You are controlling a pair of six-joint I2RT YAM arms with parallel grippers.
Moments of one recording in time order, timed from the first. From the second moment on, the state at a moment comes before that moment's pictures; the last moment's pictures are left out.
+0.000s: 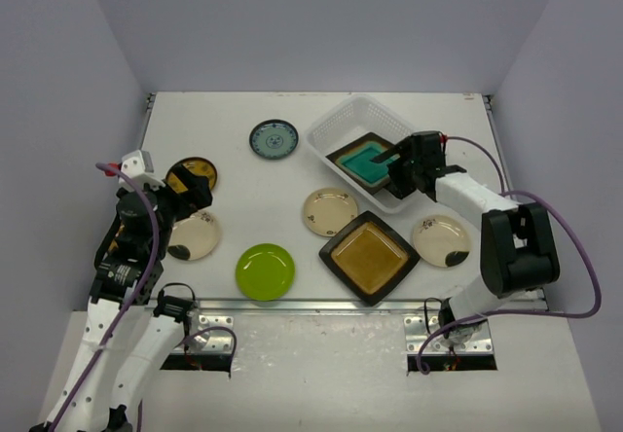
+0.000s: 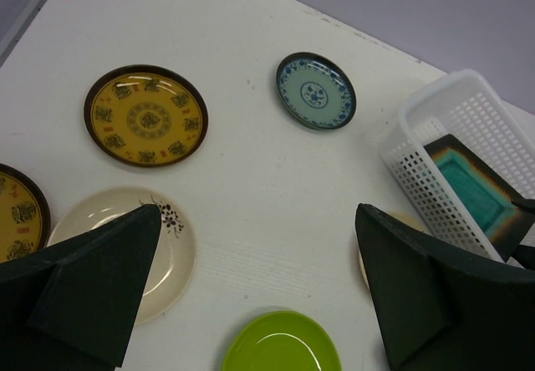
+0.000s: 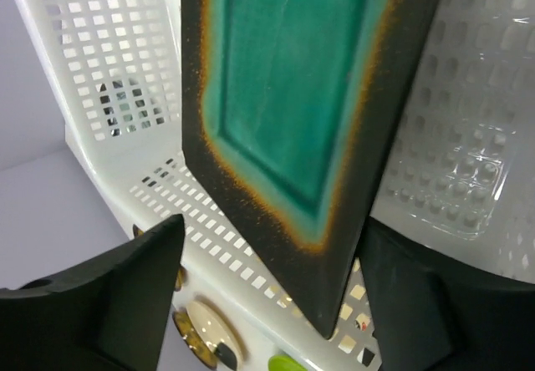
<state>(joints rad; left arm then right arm) -0.16 0.54 0.78 -0.54 -0.27 -0.47 0.19 1.58 0.89 -0.08 -0.09 1.20</state>
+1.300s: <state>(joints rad) -0.76 1.64 0.86 -0.20 0.22 -0.56 0.19 0.81 0.67 -0.42 -0.63 0.35</state>
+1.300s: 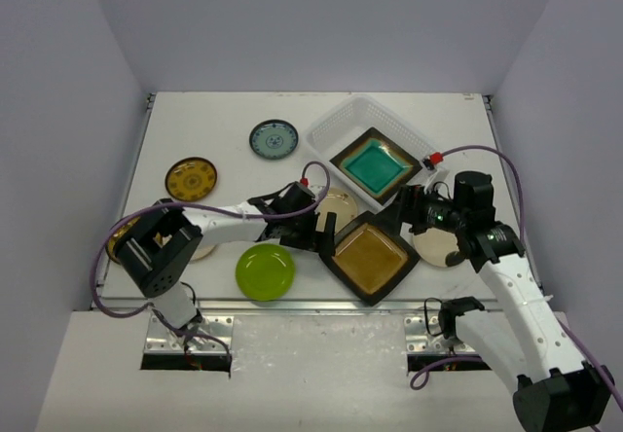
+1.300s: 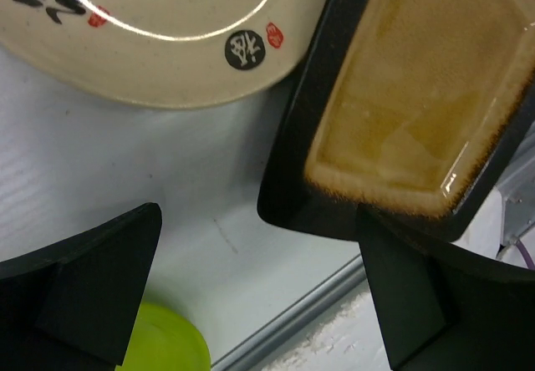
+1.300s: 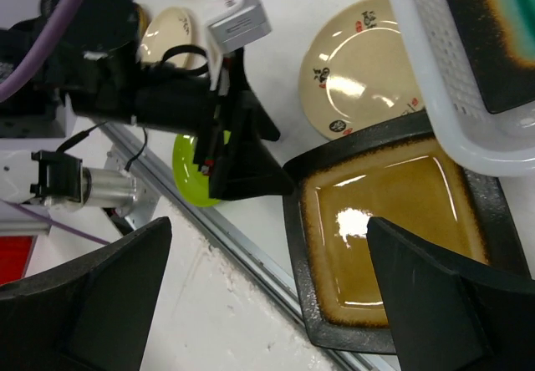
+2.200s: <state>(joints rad) -0.75 1.78 0.84 0.09 0.32 -0.55 0.19 0.68 0.63 -0.41 -0.77 0.33</state>
